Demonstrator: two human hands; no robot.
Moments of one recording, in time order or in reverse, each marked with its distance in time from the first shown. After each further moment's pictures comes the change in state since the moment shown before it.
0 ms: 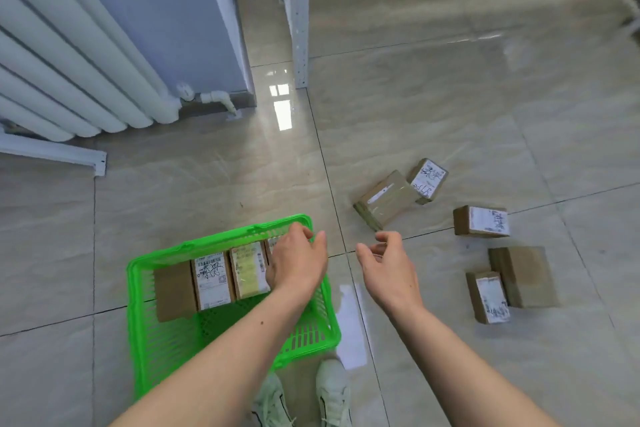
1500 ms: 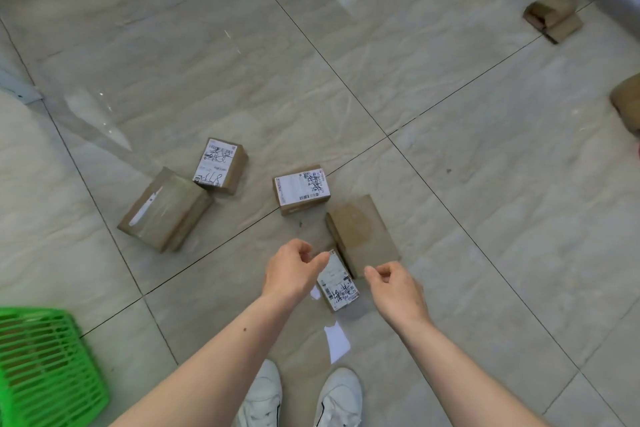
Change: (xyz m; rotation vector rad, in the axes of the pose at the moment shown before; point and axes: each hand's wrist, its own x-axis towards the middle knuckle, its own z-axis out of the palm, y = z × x) left_hand -0.088 0.197 0.472 0.155 -0.418 0.247; right_hand 0.179 0.423 -0.281 0.099 0.139 0.420
